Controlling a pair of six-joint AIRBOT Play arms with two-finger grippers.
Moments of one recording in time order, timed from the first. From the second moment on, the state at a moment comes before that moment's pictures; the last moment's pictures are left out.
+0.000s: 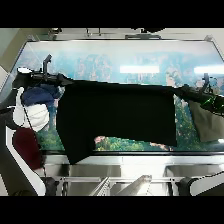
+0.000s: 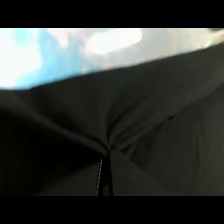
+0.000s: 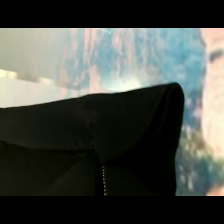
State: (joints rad) left arm 0.24 -2.25 2.02 0.58 -1.38 -0.88; right arm -0.44 -1.86 1.19 -0.15 1.05 0.55
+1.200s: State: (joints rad) left arm 0.28 -2.10 2.01 0.74 -1.54 -1.08; right arm -0.48 -1.59 1.20 -0.77 1.06 1.04
